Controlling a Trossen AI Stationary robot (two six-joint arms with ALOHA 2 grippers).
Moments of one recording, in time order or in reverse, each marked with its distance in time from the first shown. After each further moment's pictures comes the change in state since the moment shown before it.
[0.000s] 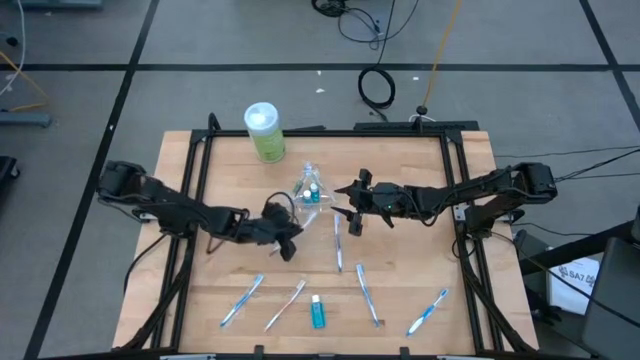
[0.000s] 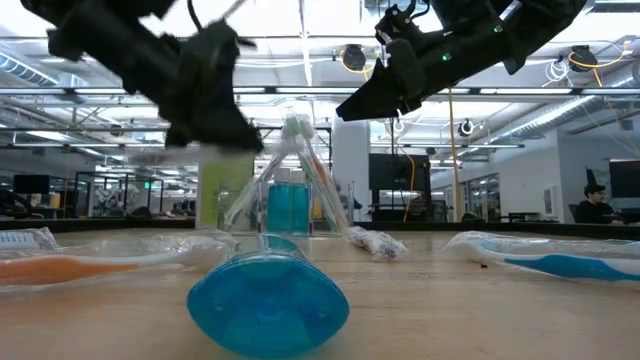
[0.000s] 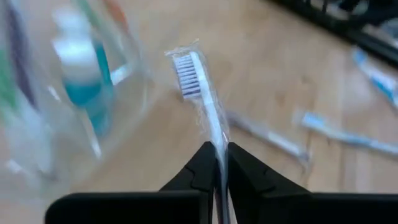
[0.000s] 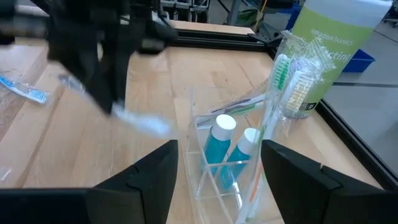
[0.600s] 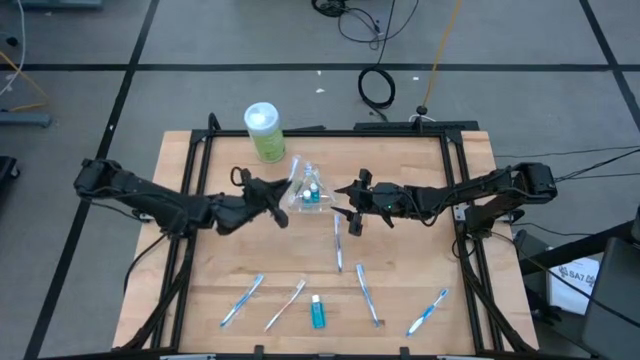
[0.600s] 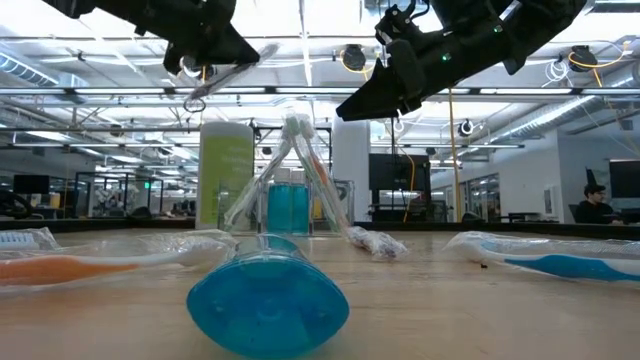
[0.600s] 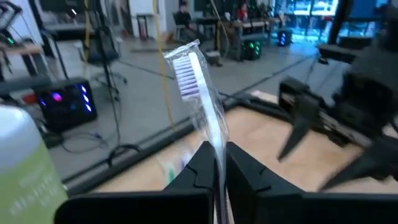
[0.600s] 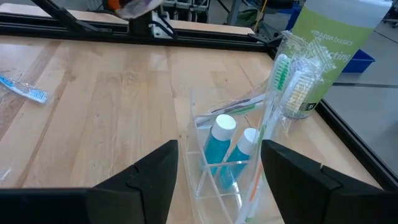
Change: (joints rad) left arm 0.037 -0.233 0.001 0.230 -0.468 0.482; right arm 0.000 0.000 0.000 0.000 0.000 -0.002
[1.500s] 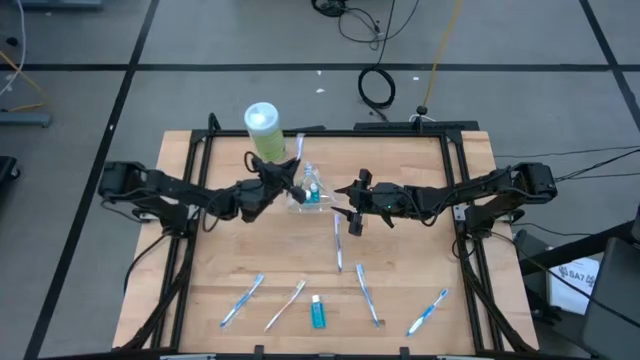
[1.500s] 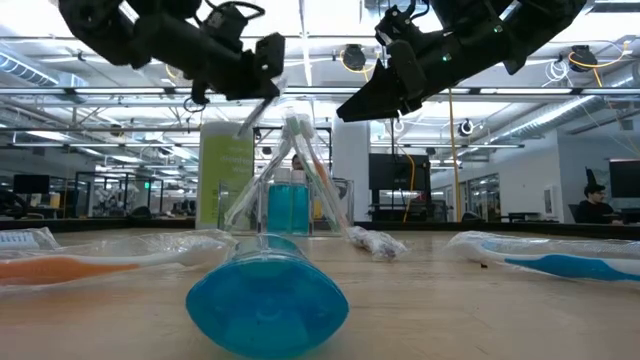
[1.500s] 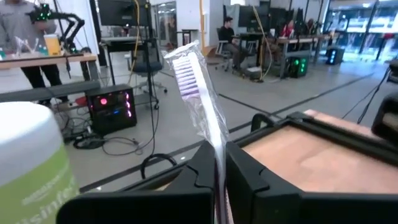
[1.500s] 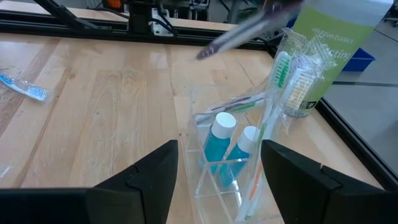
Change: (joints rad) left arm 0.204 0.268 0.000 0.379 0.008 0.090; right arm 0.000 0.000 0.000 -0.006 0.000 0.000
